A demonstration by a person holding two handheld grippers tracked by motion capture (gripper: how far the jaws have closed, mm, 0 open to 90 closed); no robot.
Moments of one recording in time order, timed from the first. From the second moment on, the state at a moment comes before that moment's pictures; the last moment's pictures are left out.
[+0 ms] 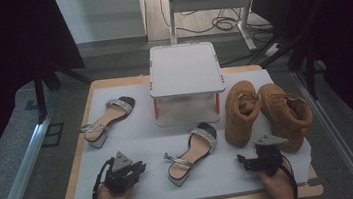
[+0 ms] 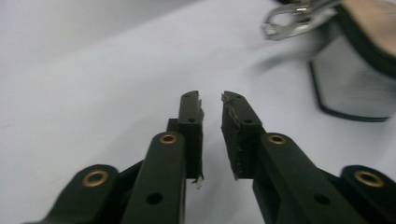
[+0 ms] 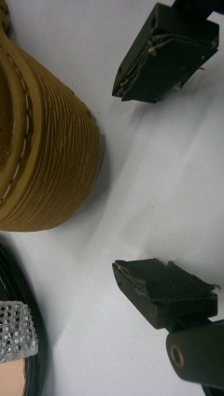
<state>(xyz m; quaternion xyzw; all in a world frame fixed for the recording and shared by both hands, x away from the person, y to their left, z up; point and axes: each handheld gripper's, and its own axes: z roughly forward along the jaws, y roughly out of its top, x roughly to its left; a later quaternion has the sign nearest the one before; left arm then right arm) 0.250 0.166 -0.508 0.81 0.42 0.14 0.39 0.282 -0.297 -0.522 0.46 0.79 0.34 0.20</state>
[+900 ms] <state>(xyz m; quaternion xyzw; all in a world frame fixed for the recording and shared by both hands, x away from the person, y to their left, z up) 0.287 0.269 -0.504 0.74 0.54 0.23 0.34 0.282 -0.297 -0.522 0.46 0.79 0.34 0.20</state>
